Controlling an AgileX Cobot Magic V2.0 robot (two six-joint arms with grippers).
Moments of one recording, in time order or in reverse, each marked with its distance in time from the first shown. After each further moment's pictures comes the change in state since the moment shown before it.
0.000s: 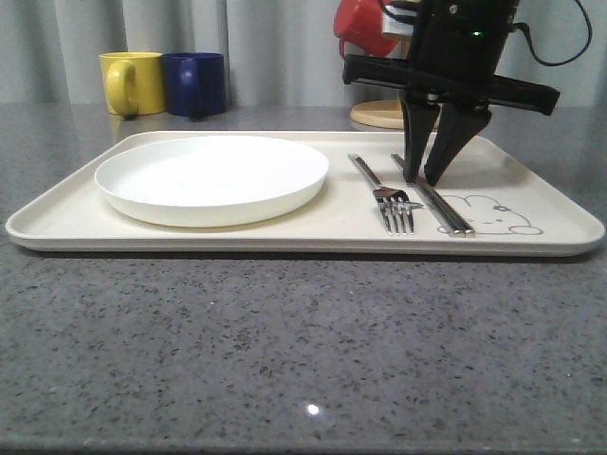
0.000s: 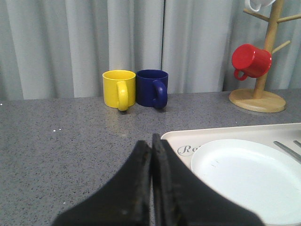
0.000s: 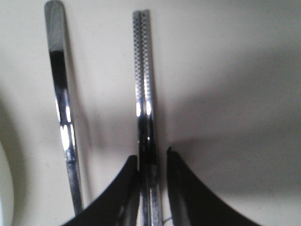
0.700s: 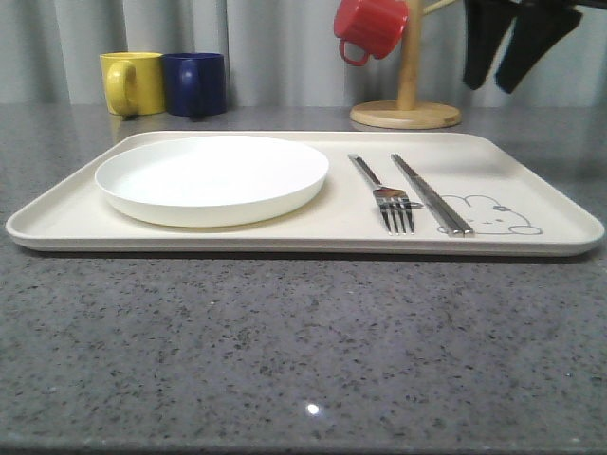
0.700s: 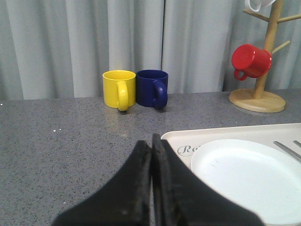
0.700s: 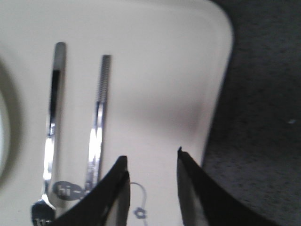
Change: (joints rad) left arm 0.000 0.000 0.000 0.000 0.000 0.000; right arm -0.153 -0.129 -0.079 -0.001 0.091 -0.255
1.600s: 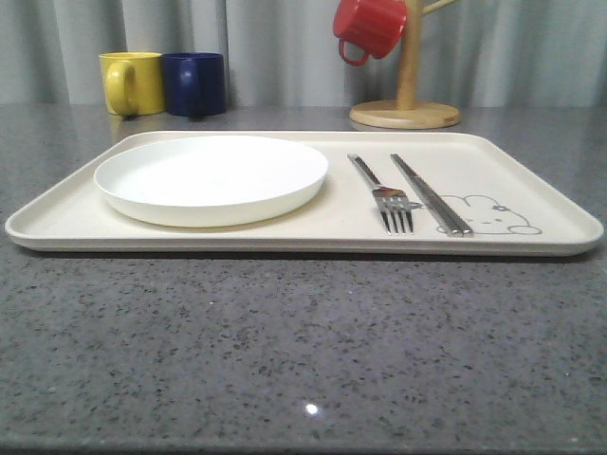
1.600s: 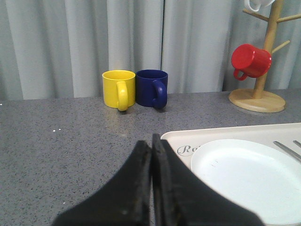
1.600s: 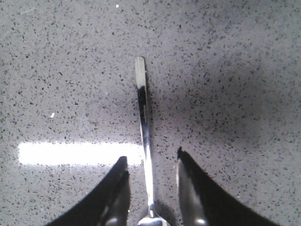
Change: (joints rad) left arm 0.000 0.000 0.000 0.000 0.000 0.000; right arm -0.440 -0.015 0.000 -0.012 0.020 -0.320
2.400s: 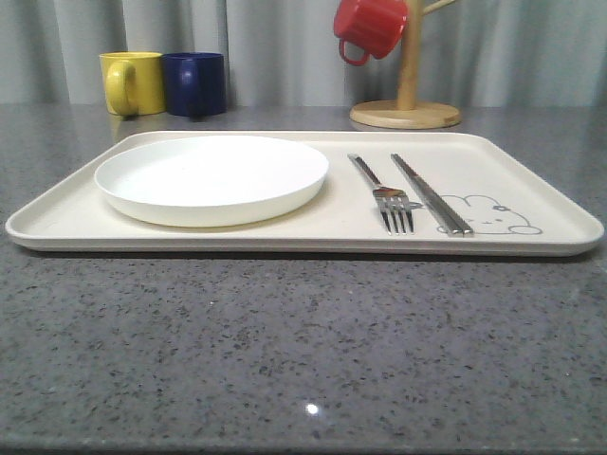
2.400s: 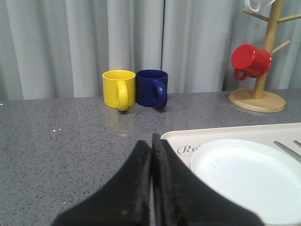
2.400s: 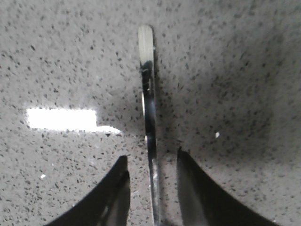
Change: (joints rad) left arm 0.000 0.000 0.000 0.000 -0.001 0.000; right arm 0.000 0.100 0.056 0.016 -0.002 -0.034
